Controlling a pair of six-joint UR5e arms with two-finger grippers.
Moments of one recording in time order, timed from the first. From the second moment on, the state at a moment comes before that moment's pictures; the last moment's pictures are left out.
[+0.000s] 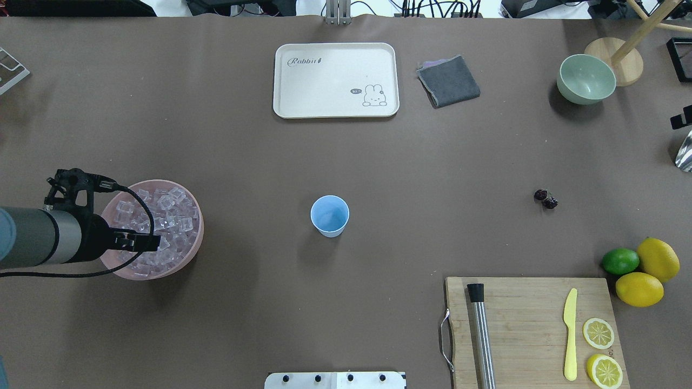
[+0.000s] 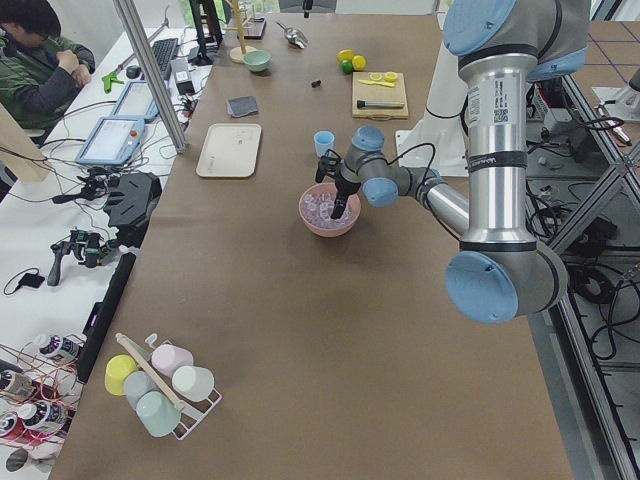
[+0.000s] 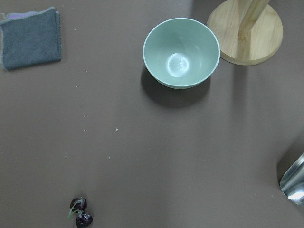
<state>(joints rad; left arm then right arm) -0.51 -1.47 -2.11 -2.04 -1.70 -1.07 1.34 -1.62 1.94 -1.34 2.29 0.42</state>
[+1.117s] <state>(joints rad) -0.47 -1.54 -2.07 -2.04 -1.64 -1.09 1.34 -1.62 1.94 -1.34 2.29 0.42</state>
